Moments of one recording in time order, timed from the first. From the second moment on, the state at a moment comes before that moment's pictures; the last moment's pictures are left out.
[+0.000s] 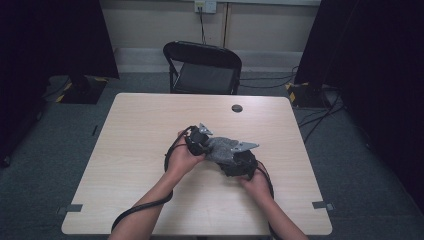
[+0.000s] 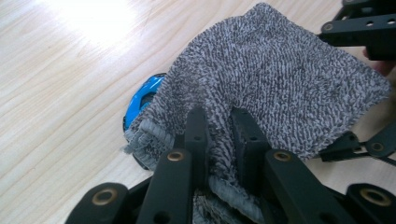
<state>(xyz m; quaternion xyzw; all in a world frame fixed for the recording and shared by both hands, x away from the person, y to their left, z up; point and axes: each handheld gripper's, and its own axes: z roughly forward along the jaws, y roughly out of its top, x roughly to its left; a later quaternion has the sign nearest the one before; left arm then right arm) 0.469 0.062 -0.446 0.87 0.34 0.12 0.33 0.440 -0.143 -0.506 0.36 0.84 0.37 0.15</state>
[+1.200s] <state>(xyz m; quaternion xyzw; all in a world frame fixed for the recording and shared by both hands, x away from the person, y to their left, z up) 0.500 0.089 -0.453 0.86 0.39 0.13 0.31 0.440 -0.143 -0.506 0.36 0.84 0.37 0.15</state>
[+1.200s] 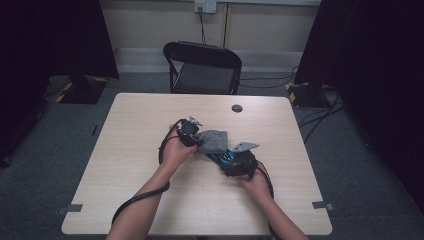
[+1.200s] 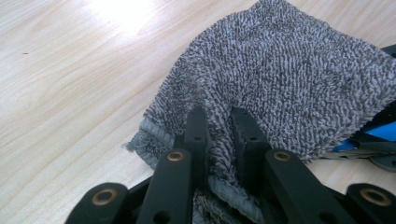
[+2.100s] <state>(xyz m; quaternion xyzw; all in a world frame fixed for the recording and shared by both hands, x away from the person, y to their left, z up) 0.513 0.103 -0.457 0.85 0.42 0.13 0.30 0.440 -0.143 -0.506 0.36 0.84 0.37 0.15</state>
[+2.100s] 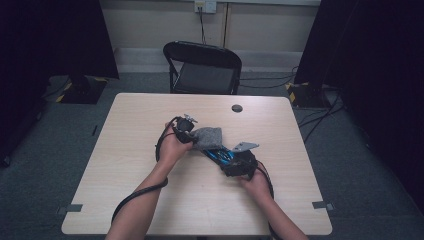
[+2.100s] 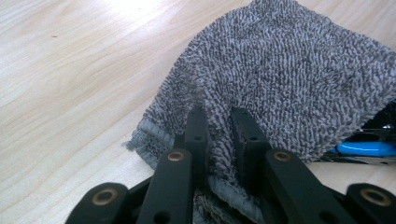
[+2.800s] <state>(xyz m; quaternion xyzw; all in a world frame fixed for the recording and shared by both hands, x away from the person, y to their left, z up) 0.519 0.117 -0.463 0.84 0.44 0.14 0.28 0.440 -0.143 -0.506 0.36 0.84 0.37 0.15</state>
